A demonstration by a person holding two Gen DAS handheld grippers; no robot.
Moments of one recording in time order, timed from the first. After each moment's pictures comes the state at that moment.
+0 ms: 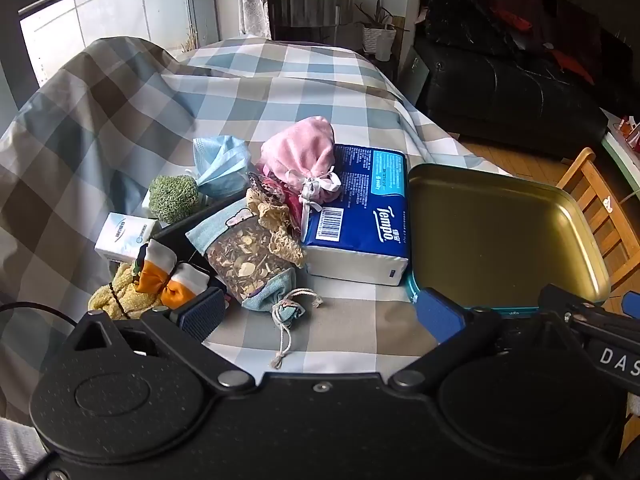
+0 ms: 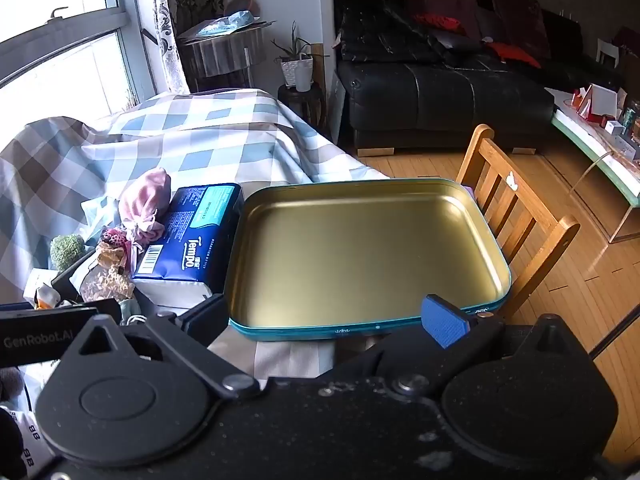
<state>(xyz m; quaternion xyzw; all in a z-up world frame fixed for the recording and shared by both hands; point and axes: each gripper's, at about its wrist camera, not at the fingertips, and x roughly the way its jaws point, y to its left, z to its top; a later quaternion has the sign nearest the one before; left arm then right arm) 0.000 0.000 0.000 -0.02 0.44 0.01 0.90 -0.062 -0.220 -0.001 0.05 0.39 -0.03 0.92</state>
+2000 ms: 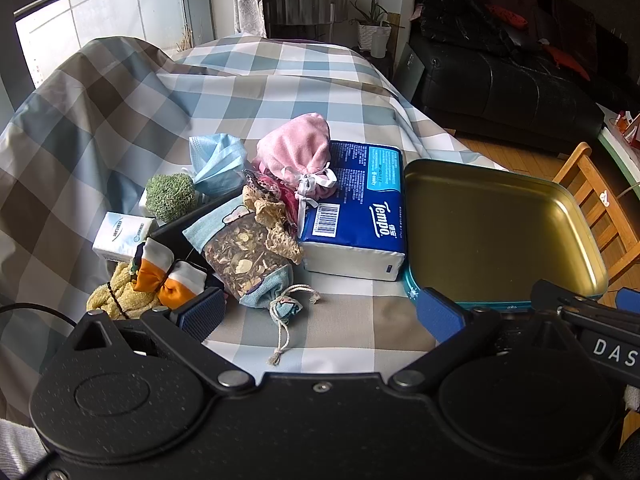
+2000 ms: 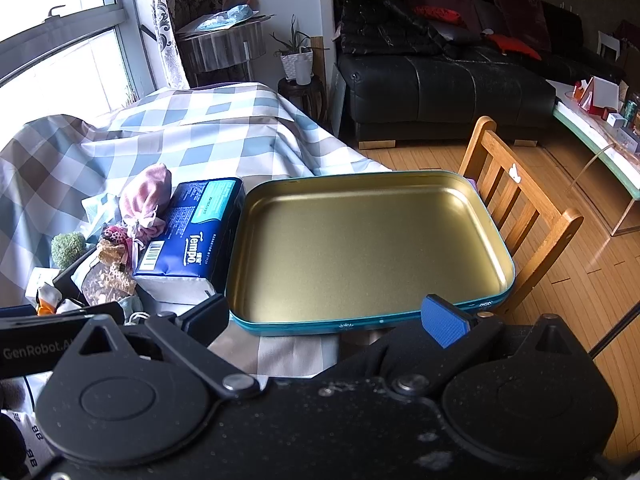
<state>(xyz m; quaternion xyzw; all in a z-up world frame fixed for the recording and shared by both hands) -0.002 -0.001 0.000 -0.02 0.44 0.01 0.90 -0.058 -0.219 -0.002 0.05 0.41 -0.02 0.91</state>
